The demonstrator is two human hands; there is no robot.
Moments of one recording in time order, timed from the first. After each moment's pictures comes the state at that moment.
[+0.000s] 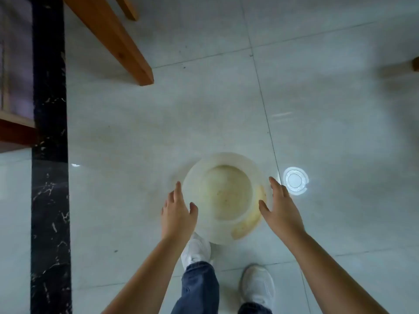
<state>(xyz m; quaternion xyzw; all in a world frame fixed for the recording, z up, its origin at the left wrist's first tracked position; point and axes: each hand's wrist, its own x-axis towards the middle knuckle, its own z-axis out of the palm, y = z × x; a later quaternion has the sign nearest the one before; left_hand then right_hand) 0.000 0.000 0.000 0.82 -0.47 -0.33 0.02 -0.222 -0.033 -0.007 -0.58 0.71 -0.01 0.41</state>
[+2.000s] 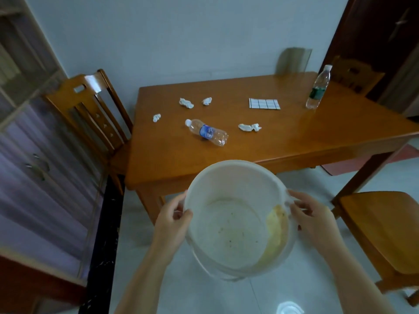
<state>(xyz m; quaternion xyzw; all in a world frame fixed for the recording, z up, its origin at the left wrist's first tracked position) 0.078 -0.175 0.648 0.61 -0.49 -0.40 0.48 -0.201 -0.182 0.660 -0.53 0.68 -0.39 0.32</state>
